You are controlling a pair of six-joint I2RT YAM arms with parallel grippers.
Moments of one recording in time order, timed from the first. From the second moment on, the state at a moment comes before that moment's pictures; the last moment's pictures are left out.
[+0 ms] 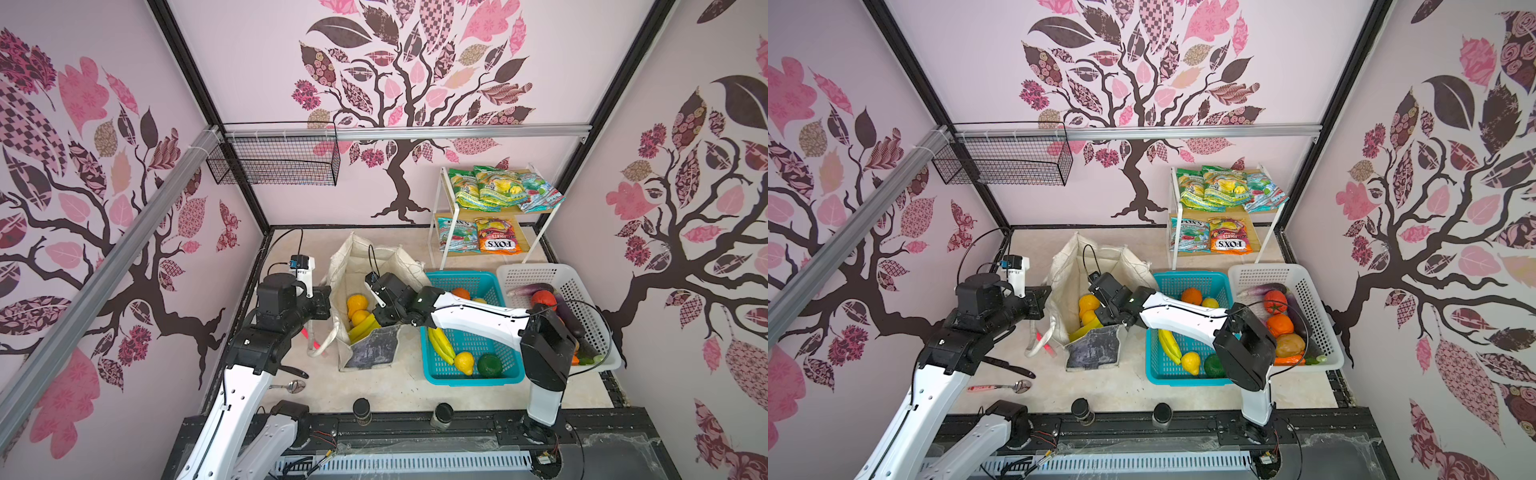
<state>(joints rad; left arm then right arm) -0.22 0.81 0.95 -0.66 0.14 -0.23 0.99 1.88 1.46 -0.47 0.16 0.21</state>
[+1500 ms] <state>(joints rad) -0.22 0.81 0.95 -0.66 0.10 -0.23 0.91 1.51 1.36 -0.38 0.19 0.38</state>
